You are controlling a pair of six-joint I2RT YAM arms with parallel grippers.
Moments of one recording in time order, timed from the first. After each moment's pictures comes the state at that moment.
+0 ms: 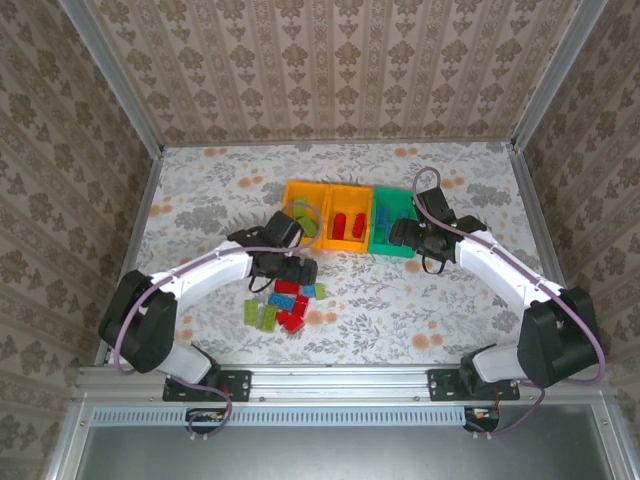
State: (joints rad) left arm -0.70 1.48 0.92 -0.65 0.02 -0.40; right arm 0.32 1.37 0.97 -0.63 0.09 0.66
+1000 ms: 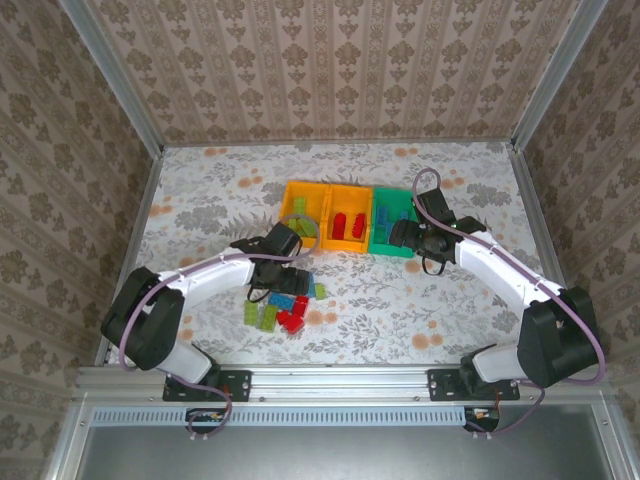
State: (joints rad) left arm -0.70 1.50 0.84 -0.62 0.01 -0.44; right arm 0.32 1.37 0.96 -0.63 0.09 0.67
